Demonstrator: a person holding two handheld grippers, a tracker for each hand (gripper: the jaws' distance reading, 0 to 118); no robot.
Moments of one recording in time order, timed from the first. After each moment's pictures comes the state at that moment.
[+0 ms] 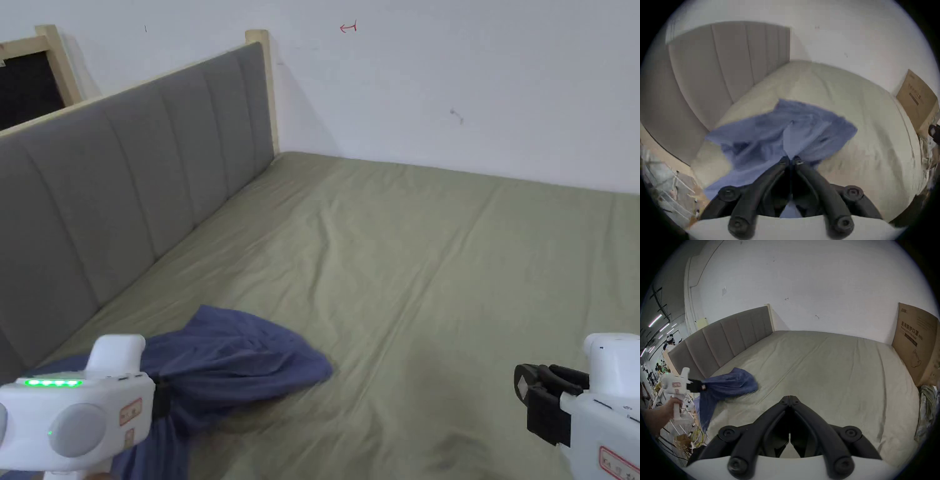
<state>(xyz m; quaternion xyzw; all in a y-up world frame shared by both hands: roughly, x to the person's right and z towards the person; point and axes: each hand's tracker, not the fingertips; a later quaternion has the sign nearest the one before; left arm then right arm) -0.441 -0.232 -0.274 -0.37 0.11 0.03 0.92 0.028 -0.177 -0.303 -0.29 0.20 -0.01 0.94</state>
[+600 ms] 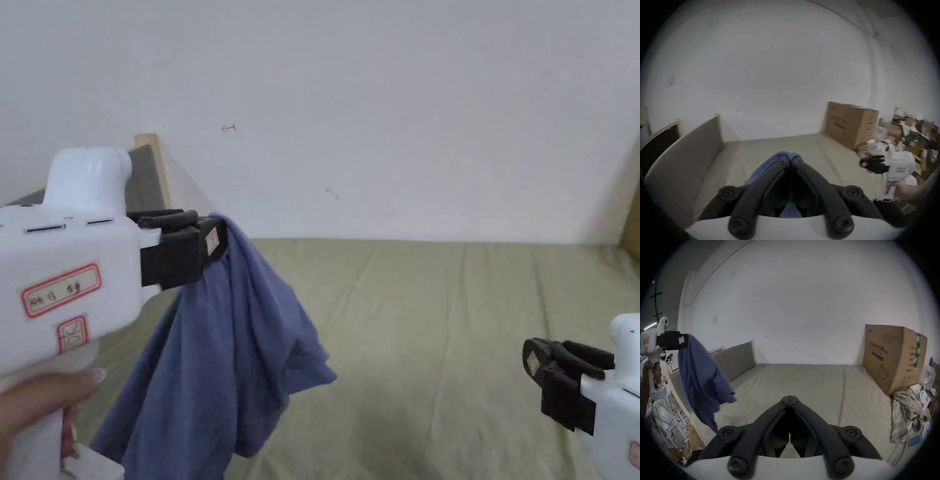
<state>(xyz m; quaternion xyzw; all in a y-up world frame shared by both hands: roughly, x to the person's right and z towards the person) -0.227 0.046 -0.233 -0.11 -0.22 -0.01 0.97 0.166 -0.083 -0.201 -0.15 0.10 -0.04 0.98</state>
